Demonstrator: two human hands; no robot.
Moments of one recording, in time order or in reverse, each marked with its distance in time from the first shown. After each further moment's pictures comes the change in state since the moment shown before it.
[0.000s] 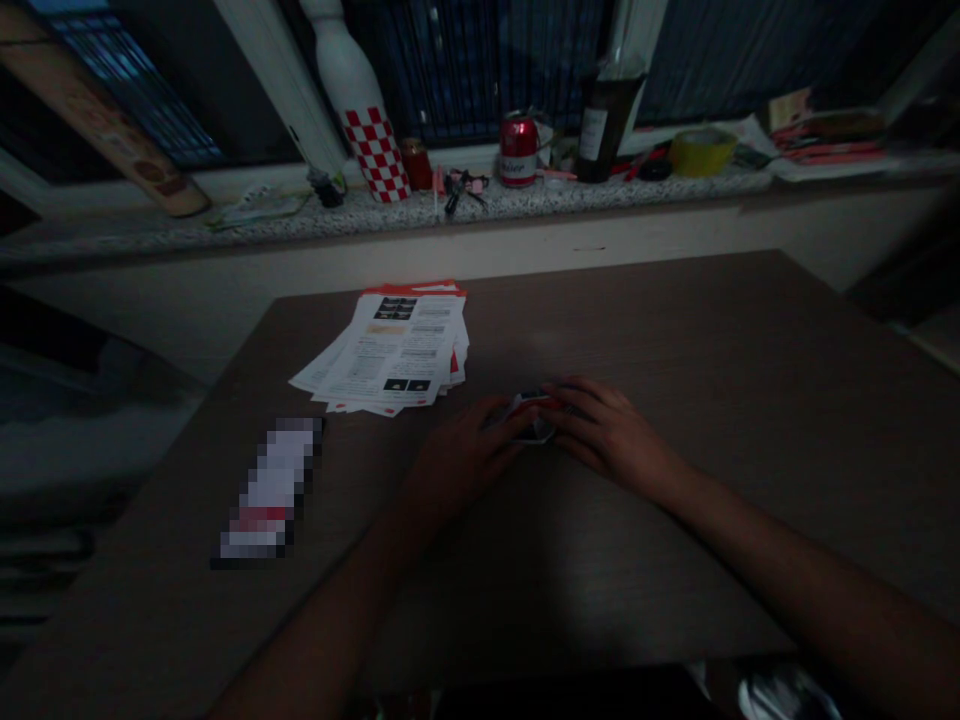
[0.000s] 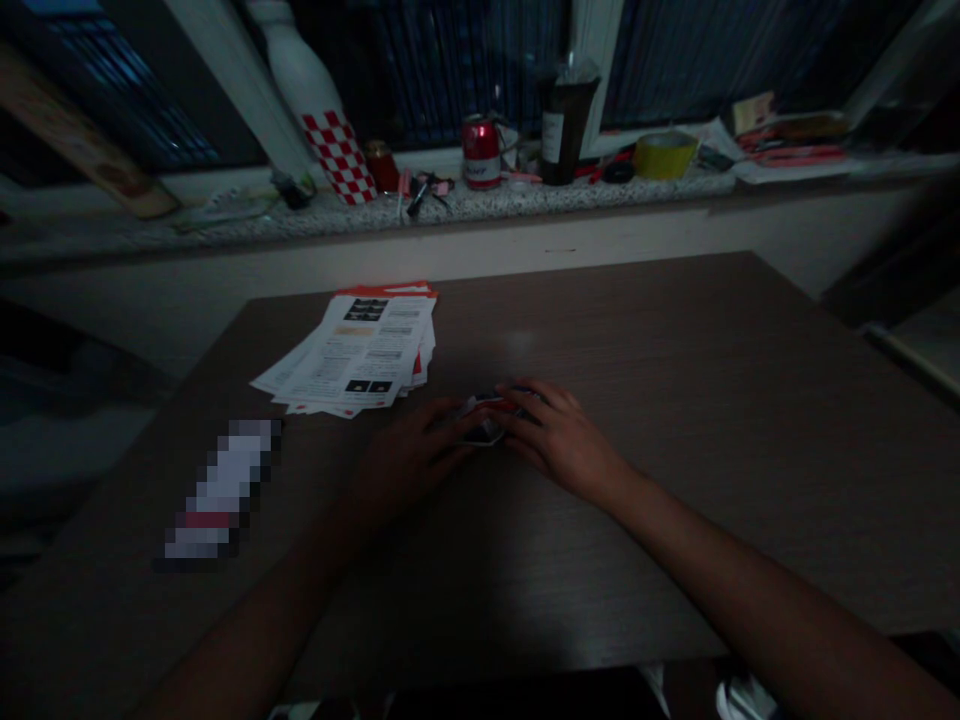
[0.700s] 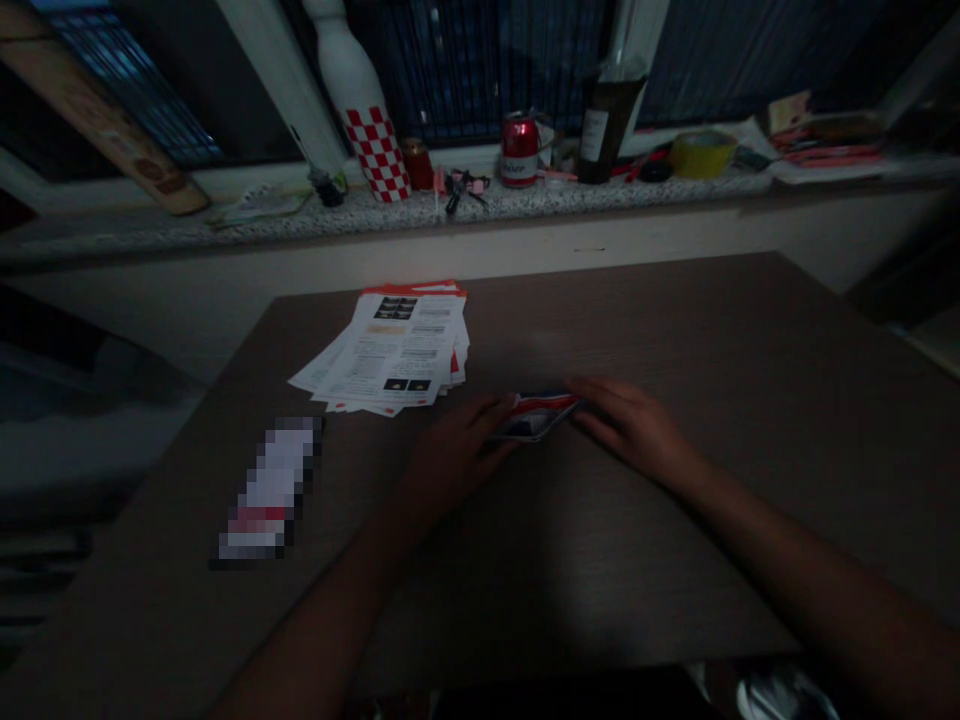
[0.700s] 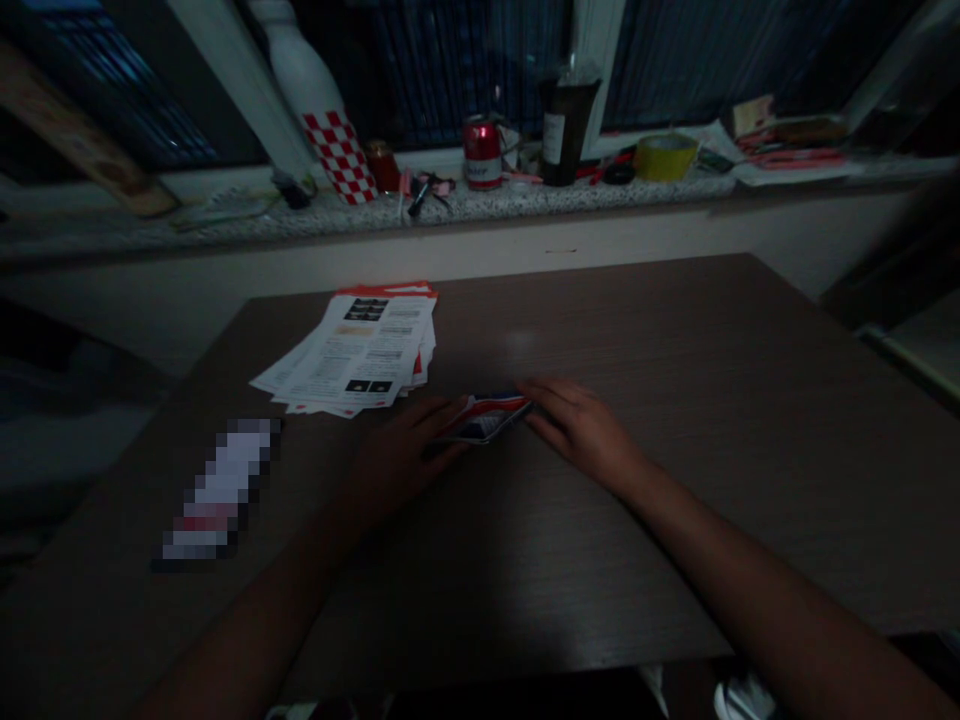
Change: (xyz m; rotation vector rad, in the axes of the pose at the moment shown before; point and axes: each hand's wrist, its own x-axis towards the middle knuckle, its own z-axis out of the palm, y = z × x) left_hand -0.001 -0.006 0.000 -0.063 0.027 -0.098; right_hand -0.004 0.017 -0.012 0.152 0.099 0.139
